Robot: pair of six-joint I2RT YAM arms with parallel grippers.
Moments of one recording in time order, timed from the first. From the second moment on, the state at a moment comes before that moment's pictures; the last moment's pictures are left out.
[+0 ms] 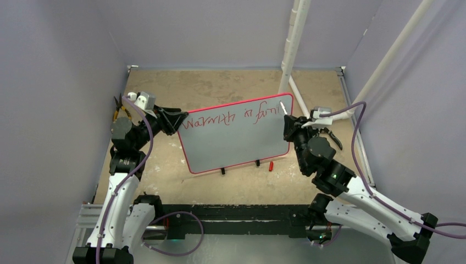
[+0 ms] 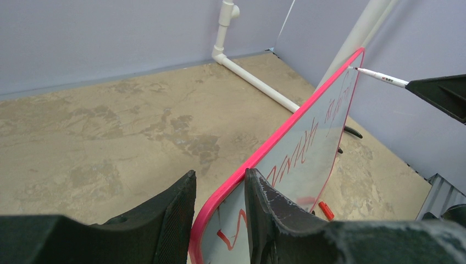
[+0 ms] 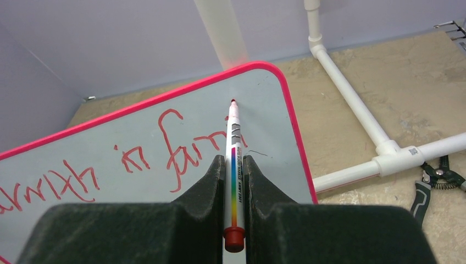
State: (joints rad) left arm -0.02 0.75 0.66 0.14 0.66 -0.33; right arm 0.89 0.70 0.70 0.02 0.83 0.31
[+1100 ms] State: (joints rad) left arm -0.02 0.75 0.66 0.14 0.66 -0.33; right arm 0.89 0.62 0.70 -0.20 0.82 0.49
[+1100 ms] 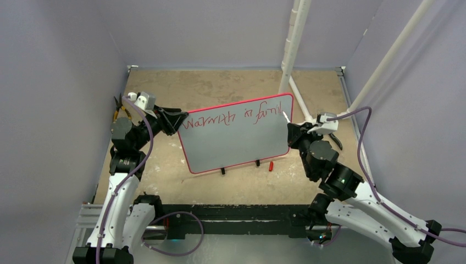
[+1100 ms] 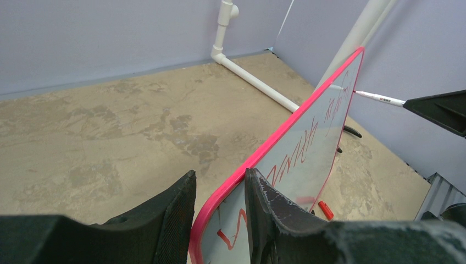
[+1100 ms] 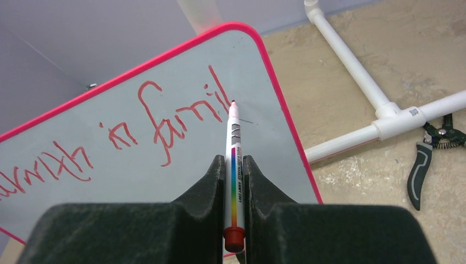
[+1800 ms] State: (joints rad) left arm -0.02 0.75 0.66 0.14 0.66 -0.33; right arm 0.89 0.67 0.70 -0.13 0.87 0.44
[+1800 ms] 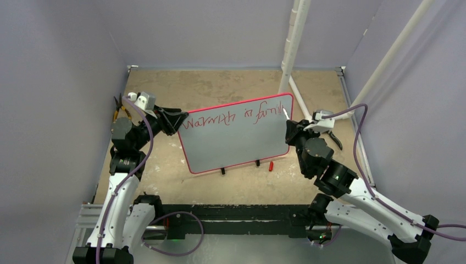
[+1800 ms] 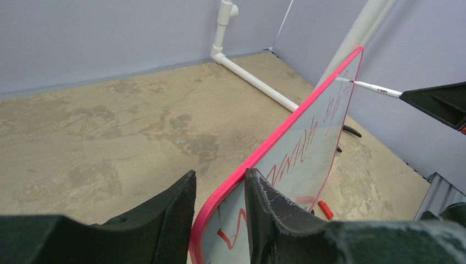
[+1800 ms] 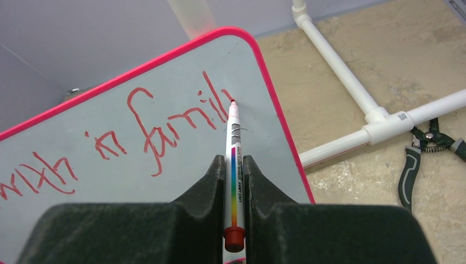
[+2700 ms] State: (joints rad) left arm -0.02 0.75 0.66 0.14 0.66 -0.33; right arm 0.89 0.67 0.71 -0.11 0.92 0.39
